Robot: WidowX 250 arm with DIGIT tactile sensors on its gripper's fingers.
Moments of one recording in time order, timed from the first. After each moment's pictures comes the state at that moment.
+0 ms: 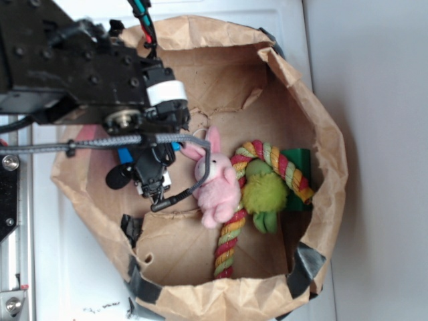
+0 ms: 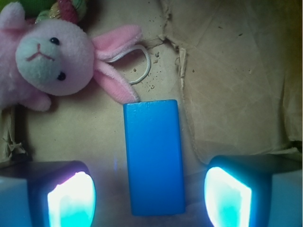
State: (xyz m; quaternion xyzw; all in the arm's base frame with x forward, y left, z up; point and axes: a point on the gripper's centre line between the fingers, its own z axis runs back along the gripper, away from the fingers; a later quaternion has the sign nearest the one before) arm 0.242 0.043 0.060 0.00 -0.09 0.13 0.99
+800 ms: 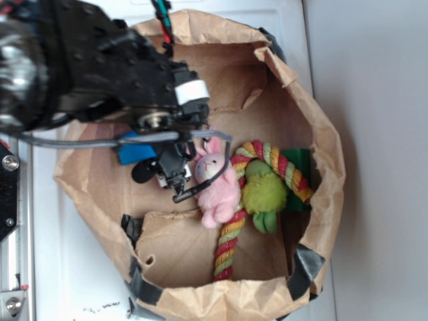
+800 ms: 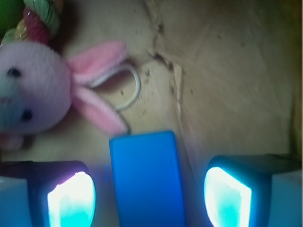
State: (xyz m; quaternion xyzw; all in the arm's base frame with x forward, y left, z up) arm 0.257 0.062 0.039 0.01 -0.10 0.17 0.98
